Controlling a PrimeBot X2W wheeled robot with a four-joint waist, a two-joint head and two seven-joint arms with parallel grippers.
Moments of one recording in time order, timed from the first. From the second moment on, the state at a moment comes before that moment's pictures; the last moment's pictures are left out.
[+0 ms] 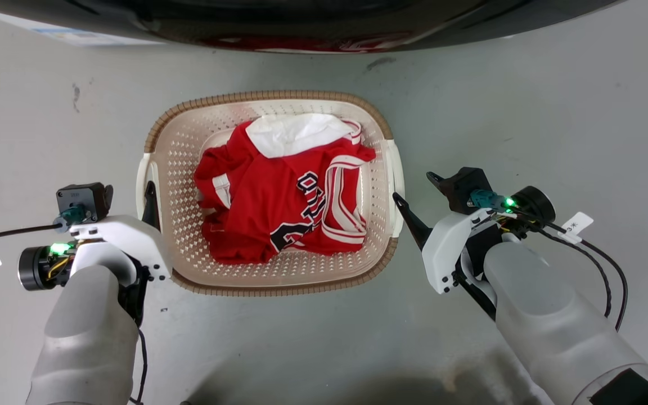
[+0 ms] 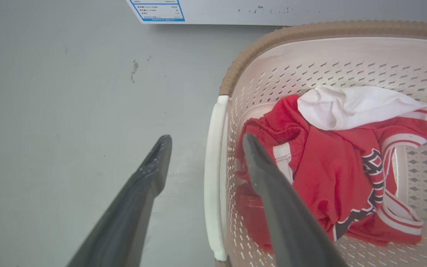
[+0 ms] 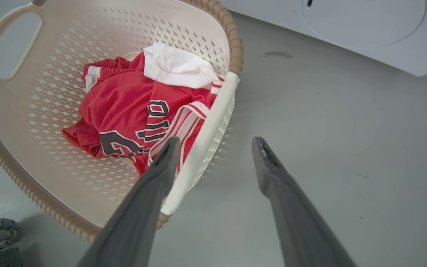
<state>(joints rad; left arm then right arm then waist) -0.73 0.19 0.12 1.08 -0.07 -0.11 -0.26 -0.83 -0.05 0.63 1.11 0.29 0.13 -0.26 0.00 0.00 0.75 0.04</state>
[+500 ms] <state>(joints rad) -0.80 0.17 0.09 1.12 -0.08 -0.11 -0.26 -0.90 -0.05 0.68 1.17 0.33 0.13 -0.26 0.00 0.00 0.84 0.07</state>
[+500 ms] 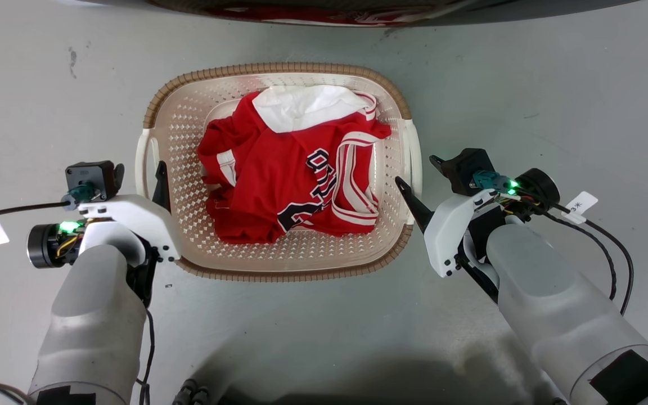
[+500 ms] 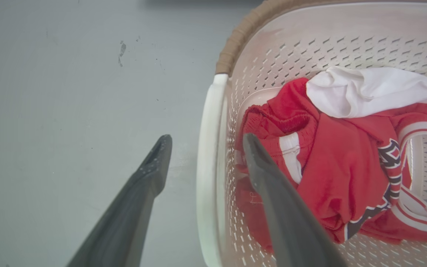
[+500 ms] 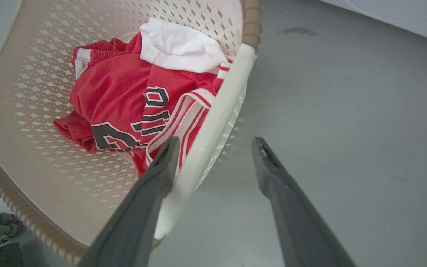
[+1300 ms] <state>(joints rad) -0.84 0.14 0.03 1.19 -0.11 -0.13 -0.26 -0.95 -0.04 0.73 1.23 0.40 0.13 -0.24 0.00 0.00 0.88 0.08</state>
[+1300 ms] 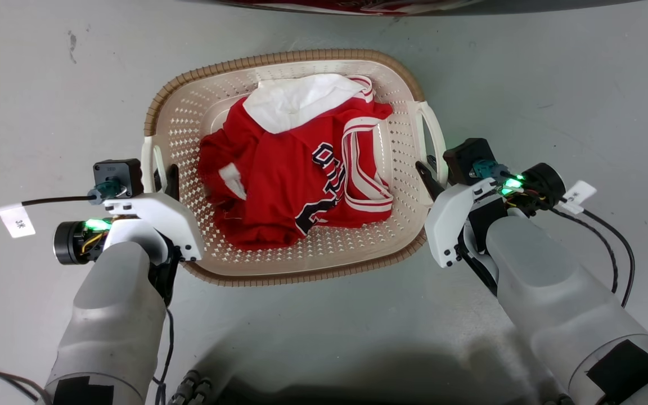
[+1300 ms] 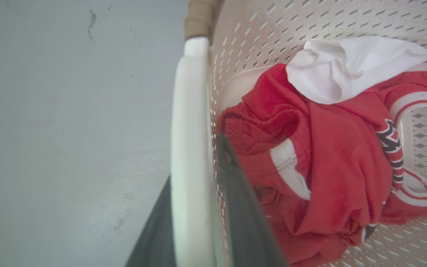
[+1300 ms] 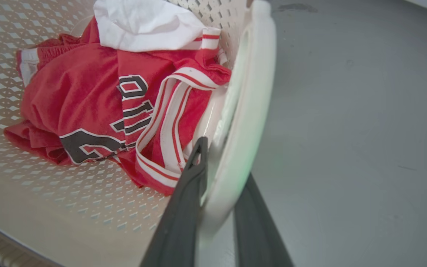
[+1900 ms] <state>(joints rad) -0.81 0.11 -0.06 1.25 -0.17 -0.13 -0.26 -0.91 -0.05 0.77 1.25 0.43 0.13 -0.18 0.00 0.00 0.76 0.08</state>
